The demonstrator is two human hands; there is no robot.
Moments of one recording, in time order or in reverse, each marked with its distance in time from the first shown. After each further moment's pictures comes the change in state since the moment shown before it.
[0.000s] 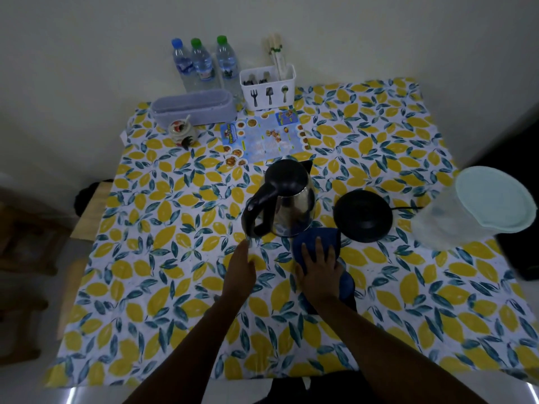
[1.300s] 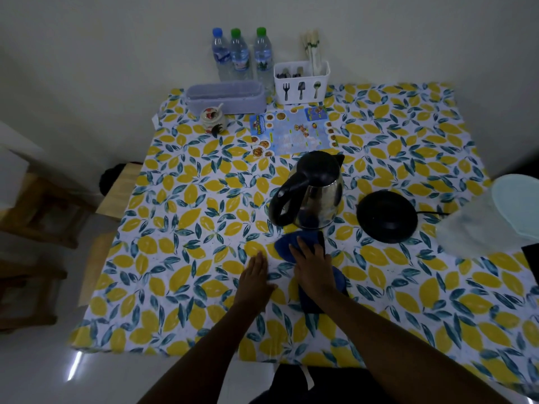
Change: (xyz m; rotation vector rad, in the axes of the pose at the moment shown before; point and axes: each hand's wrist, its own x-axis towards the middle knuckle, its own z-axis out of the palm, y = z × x) left_hand -0.046 -0.036 0.009 0.321 -0.298 -0.038; right_hand -0.003 -0.049 0.004 -0.150 -0.088 -0.310
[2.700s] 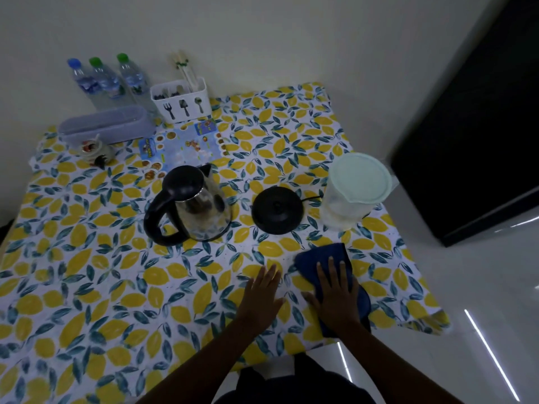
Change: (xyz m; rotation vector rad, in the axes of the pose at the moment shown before) left_hand -0.012 0.218 0.084 0.219 -0.099 0.430; right_hand -0.177 0.231 0.034 0.164 0.160 0.421
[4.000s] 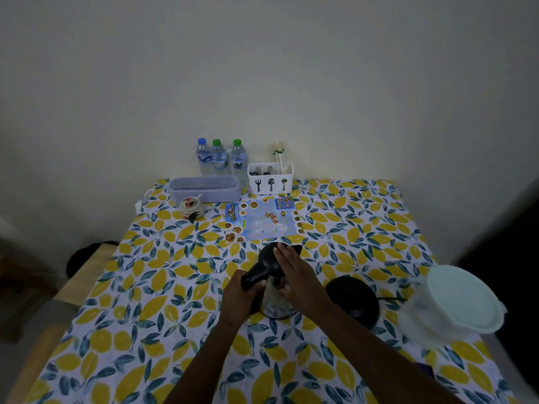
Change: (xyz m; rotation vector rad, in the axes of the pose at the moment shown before) left_hand -0.010 -0.167 -0.193 -0.693 0.766 -0.272; right_hand 0.157 -0.274 -0.155 0.187 0.144 -0.749
